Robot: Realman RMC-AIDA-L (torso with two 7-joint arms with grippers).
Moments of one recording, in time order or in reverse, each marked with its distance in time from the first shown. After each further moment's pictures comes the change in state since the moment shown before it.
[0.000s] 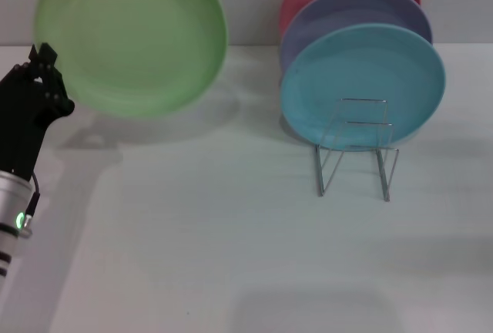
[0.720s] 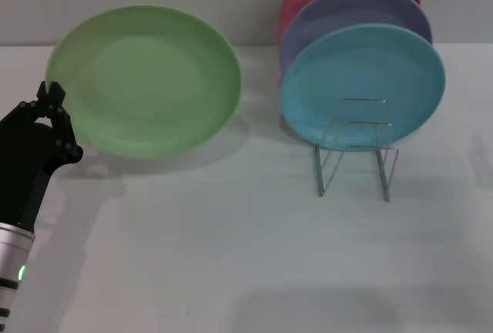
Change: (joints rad) left arm 0.086 -0.004 0.139 0.010 -0.023 0.121 0.182; right arm -0.123 0.007 -0.238 0.271 -0.031 -0.138 -0.130
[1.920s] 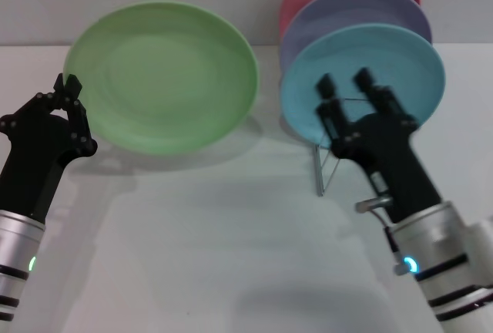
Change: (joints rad) left arm -0.041 0.001 0.023 0.018 -0.001 -0.002 0.001; right arm 0.140 0.006 -0.023 0.543 -0.170 0.198 -0.433
